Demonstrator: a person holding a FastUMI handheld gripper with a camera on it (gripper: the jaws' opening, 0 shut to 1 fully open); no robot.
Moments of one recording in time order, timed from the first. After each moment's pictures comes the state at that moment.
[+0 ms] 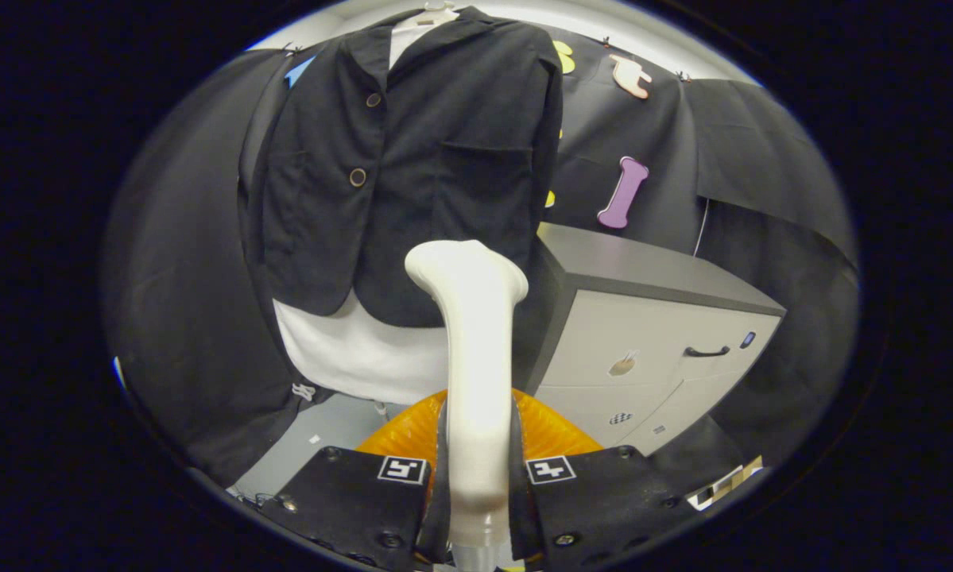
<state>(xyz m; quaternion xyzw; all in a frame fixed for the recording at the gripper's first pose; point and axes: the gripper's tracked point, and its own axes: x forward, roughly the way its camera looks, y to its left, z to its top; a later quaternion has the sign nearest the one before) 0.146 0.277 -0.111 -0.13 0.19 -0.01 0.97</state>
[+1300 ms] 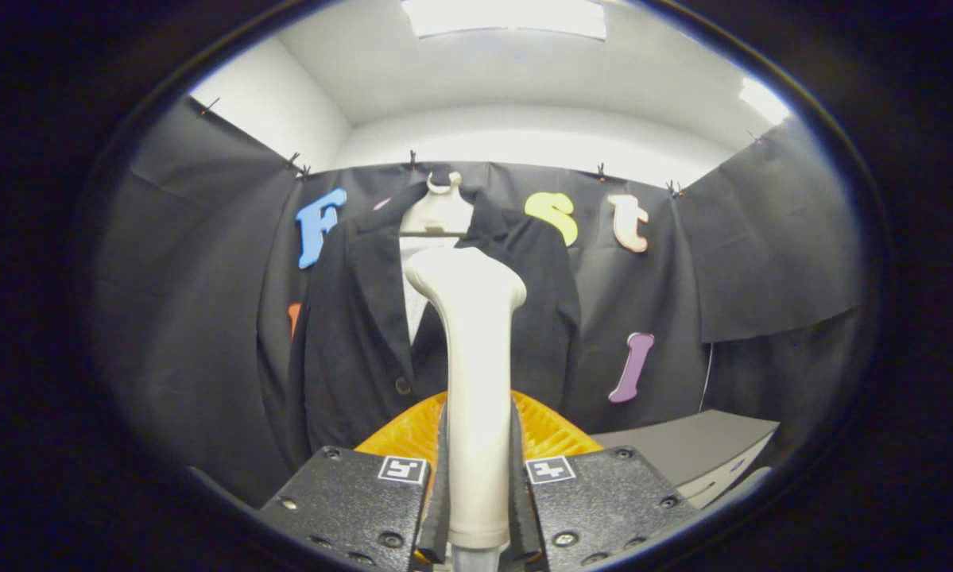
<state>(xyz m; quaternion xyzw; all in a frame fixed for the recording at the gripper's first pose) 0.165 0.402 0.193 -0.08 -0.15 0.06 0.98</state>
